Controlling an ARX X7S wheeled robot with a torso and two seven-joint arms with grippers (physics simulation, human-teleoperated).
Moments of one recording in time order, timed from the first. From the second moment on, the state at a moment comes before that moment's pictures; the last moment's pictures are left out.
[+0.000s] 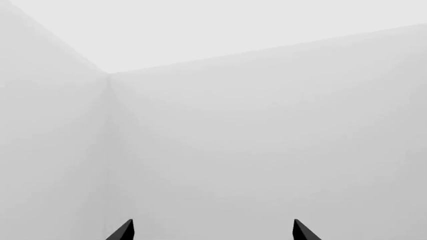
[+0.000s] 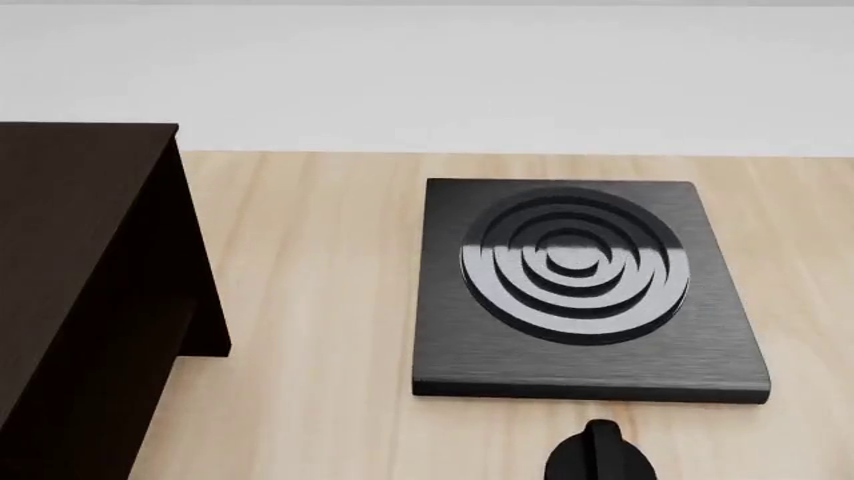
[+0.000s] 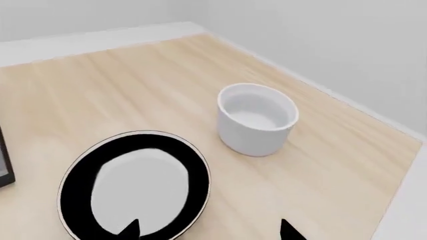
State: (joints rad) left arm -0.62 -0.55 0.04 0.86 -0.56 -0.78 -0.50; right arm -0.17 0.71 1.12 -0.70 1.33 1.37 0.80
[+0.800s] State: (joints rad) left arm -0.61 -0.54 0.07 0.84 -0.54 -0.76 -0.51; right arm -0.20 0.76 0.94 -0.63 1.26 1.33 0.72
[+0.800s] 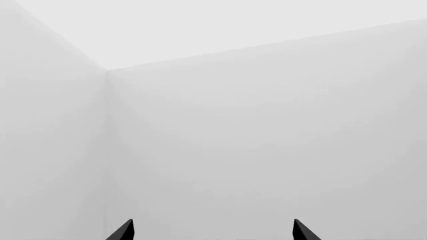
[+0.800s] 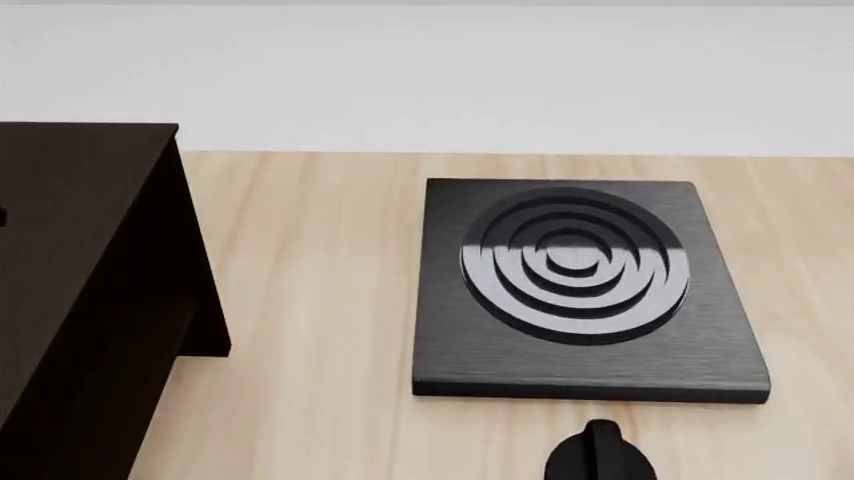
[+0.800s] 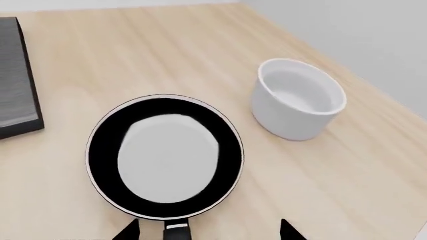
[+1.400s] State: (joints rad) left arm -0.60 -0.54 0.10 0.80 -0.52 -0.72 -0.51; right arm -0.18 0.76 0.79 -0.56 1.20 1.28 0.67
